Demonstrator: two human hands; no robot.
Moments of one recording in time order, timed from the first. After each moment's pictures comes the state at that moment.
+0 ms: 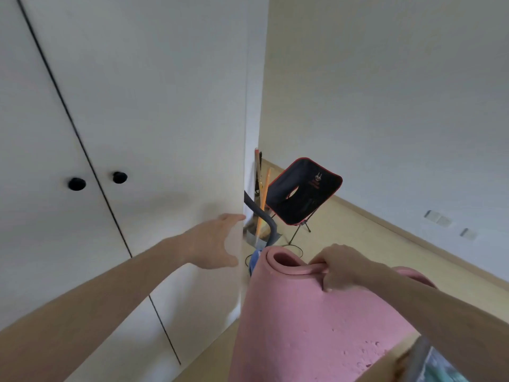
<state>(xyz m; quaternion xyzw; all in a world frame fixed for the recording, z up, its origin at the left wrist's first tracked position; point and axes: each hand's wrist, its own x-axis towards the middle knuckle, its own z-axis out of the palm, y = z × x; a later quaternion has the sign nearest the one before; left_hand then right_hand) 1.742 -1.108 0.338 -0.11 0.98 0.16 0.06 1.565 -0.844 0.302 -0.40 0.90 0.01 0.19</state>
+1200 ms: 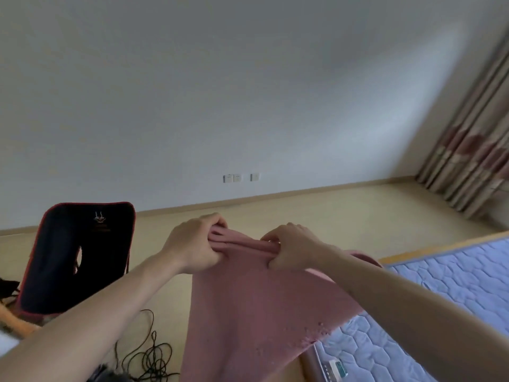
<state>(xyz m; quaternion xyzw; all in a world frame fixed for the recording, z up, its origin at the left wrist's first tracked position) 1.158 -0.867 0.311 0.29 0.93 0.22 0.05 1.242 -0.627 0.308 0.01 0.98 -0.16 0.07</state>
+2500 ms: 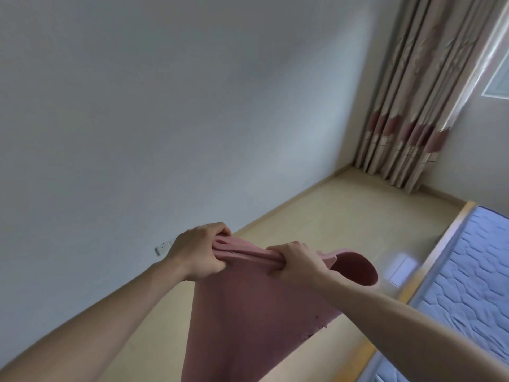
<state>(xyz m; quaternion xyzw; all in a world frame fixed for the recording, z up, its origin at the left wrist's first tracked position) 0.602 -0.521 0.302 0.49 0.85 0.17 0.09 0.792 -0.340 0.245 0.22 0.95 -0.21 -0.06</state>
